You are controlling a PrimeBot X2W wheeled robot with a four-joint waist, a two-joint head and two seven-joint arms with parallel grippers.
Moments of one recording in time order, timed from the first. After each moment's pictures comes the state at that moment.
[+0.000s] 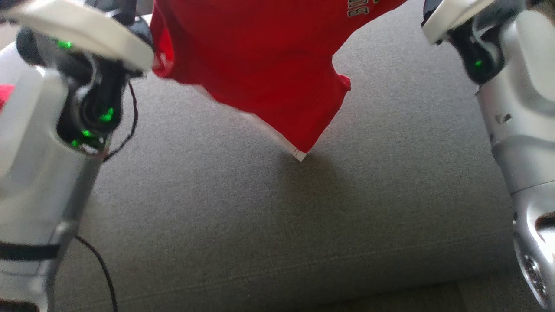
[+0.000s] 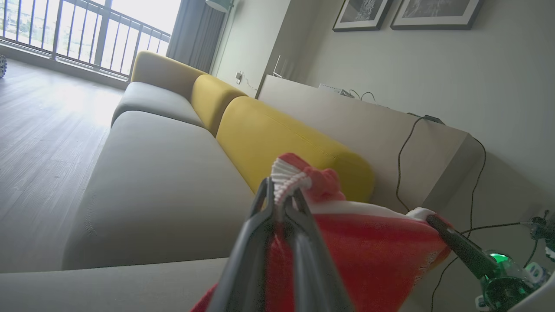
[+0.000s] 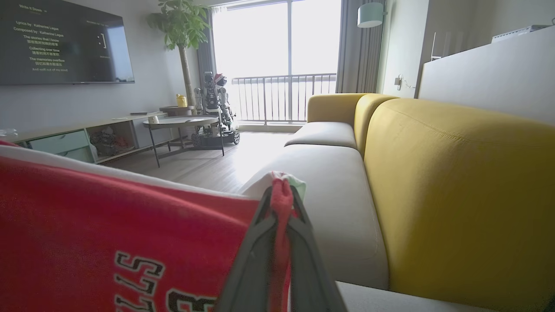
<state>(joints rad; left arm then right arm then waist) -0.81 0.37 -0.49 0.12 -0.97 0.18 0.00 -1.09 -0.17 0.25 0.79 0.41 0.13 -0.10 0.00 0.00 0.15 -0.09</state>
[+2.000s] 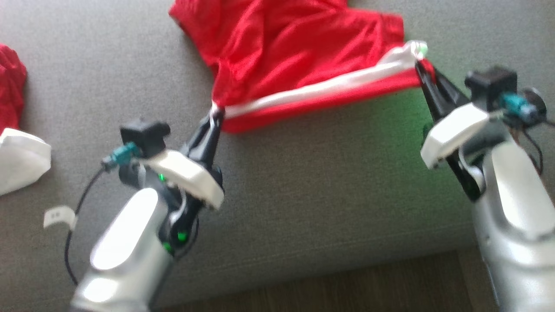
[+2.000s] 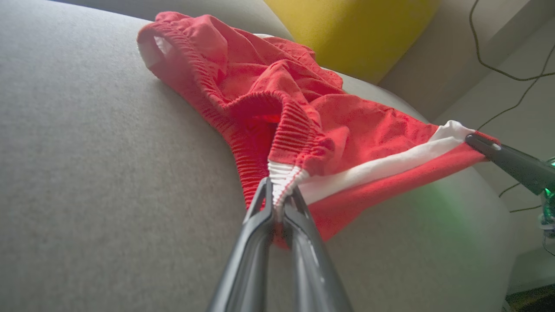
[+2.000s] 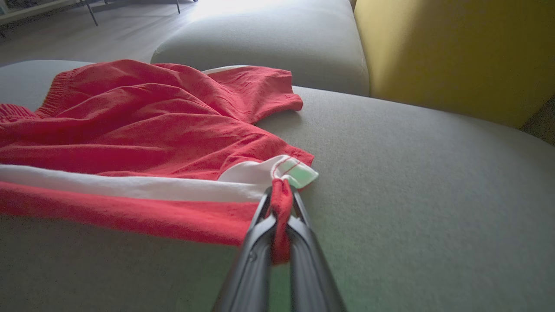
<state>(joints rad) -0.54 0.18 -0.58 0.49 -0.69 -0.09 -0.19 -0.61 -0.14 0.05 0.49 0.07 0.13 -0.05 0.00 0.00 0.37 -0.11</state>
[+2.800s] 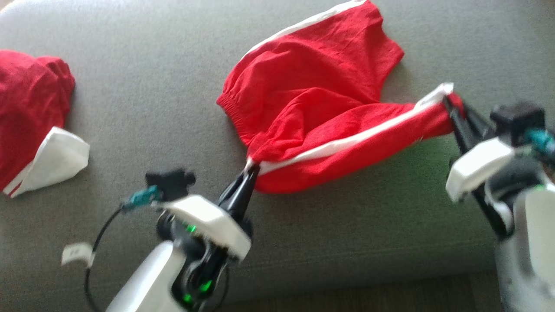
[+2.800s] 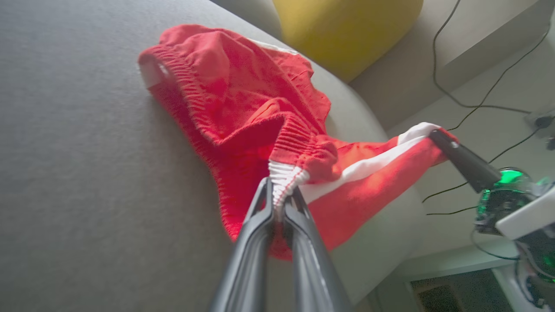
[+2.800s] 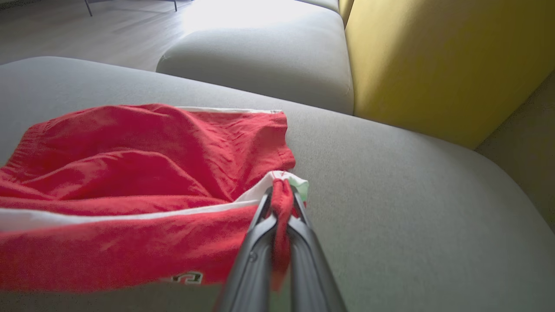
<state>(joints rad) -0.21 0.20 -0.60 0.06 -0.86 0.07 0.02 -0.29 -0.13 -0.06 0.03 0.02 0.13 0.20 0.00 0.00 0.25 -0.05</state>
